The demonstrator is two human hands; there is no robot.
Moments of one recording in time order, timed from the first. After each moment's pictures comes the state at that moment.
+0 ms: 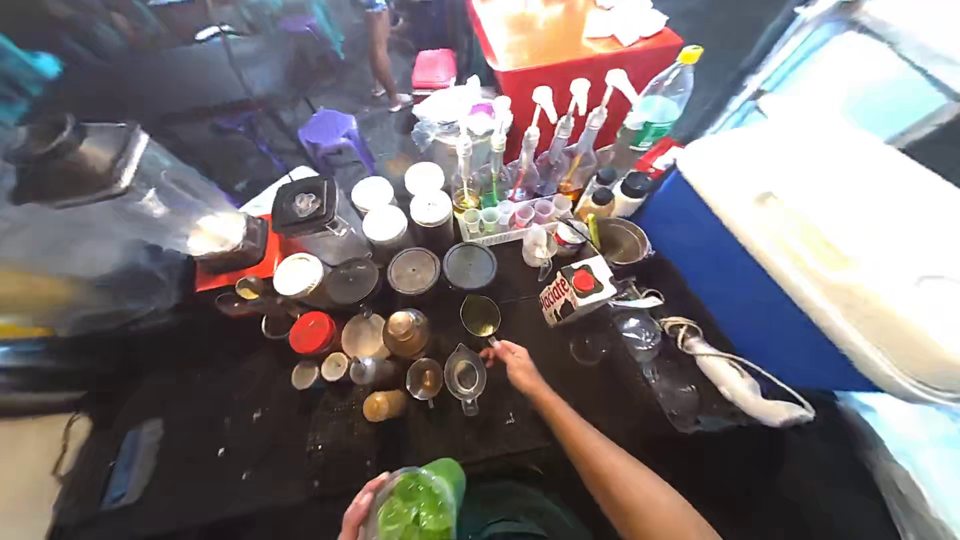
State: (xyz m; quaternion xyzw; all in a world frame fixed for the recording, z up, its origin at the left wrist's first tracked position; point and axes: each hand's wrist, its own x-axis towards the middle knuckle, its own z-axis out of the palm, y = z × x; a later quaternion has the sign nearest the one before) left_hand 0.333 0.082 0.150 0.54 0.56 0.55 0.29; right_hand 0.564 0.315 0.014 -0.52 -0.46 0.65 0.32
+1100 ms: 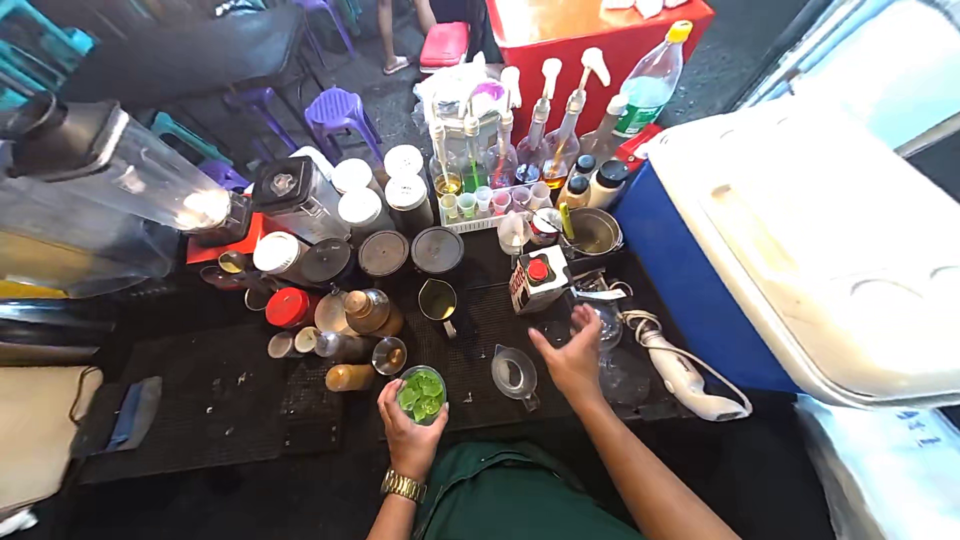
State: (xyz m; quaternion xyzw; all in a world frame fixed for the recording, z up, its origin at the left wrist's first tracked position) left_hand 0.445 0.162 0.027 0.48 0.76 0.42 0.14; right_hand 0.707 0.298 0.089 -0.69 -0.52 0.29 0.40
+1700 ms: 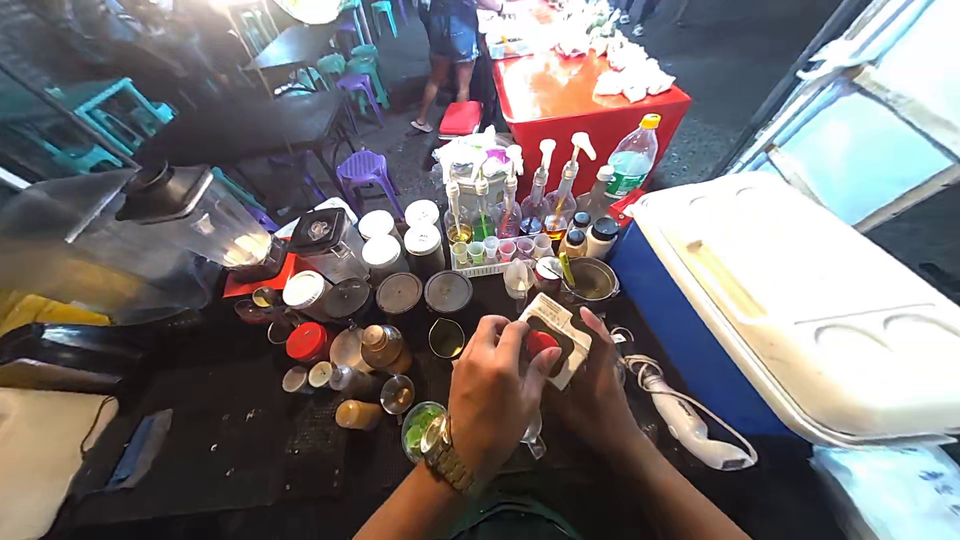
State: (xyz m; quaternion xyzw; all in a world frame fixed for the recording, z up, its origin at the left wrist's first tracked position) left_hand 0.532 0.279 0.277 0.71 0.58 0.39 0.10; right_hand 0.703 0.295 0.202 -0.45 -0.71 0.23 0.50
